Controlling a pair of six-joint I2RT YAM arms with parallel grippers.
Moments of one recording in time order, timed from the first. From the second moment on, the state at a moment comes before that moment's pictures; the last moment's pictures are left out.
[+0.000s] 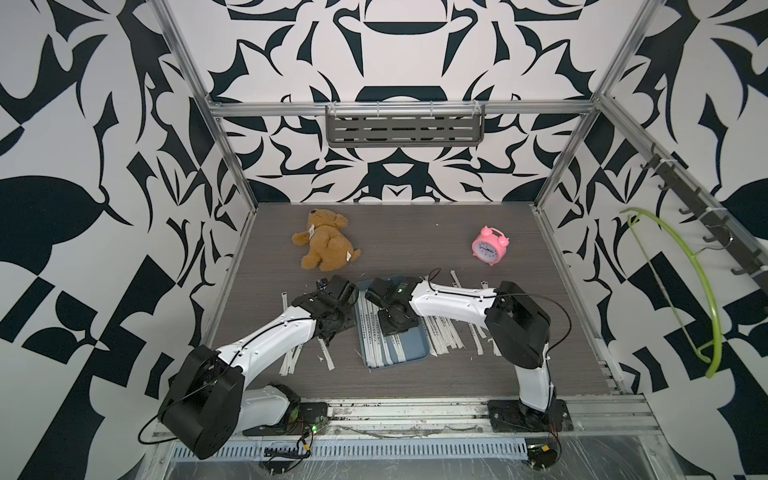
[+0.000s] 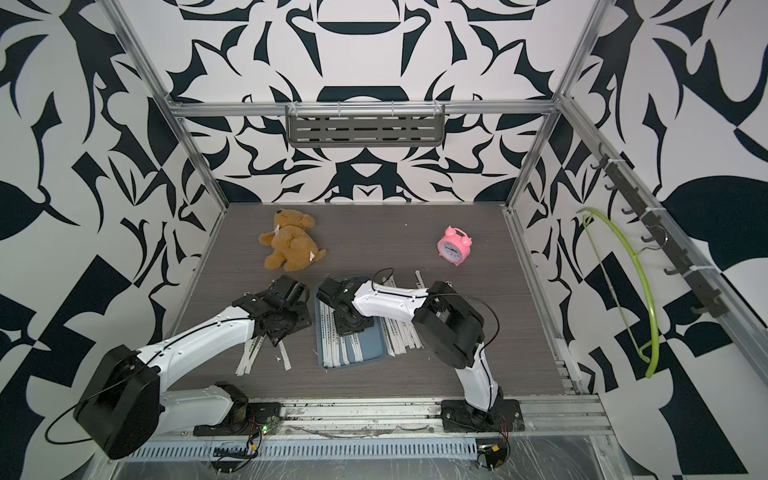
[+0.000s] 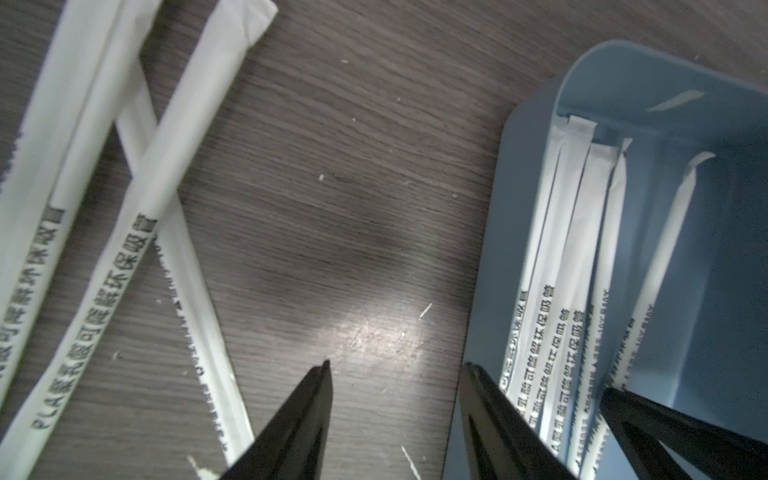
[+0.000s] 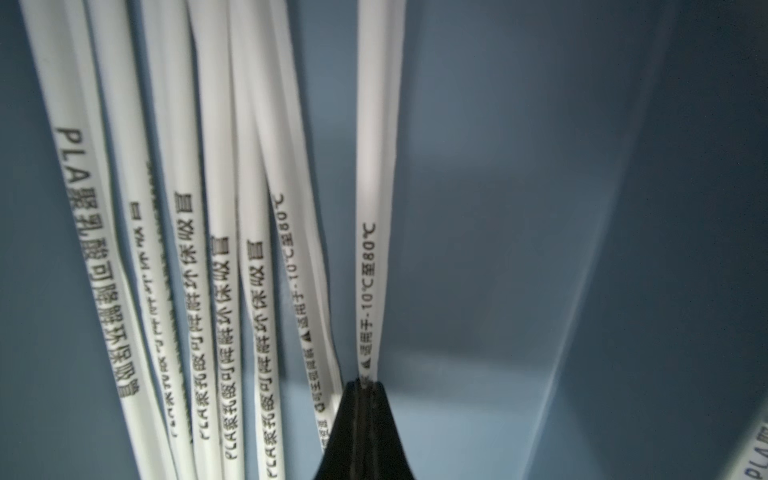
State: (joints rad) left arm -0.59 1.26 0.70 -0.61 -0.09 -0.89; right arm 1.00 2.00 1.42 -0.82 0.05 0.76
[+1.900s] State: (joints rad) left arm -0.43 1.34 0.73 -0.82 -0.16 -0.87; right arm 0.96 1.85 1.46 -0.87 0.05 0.76
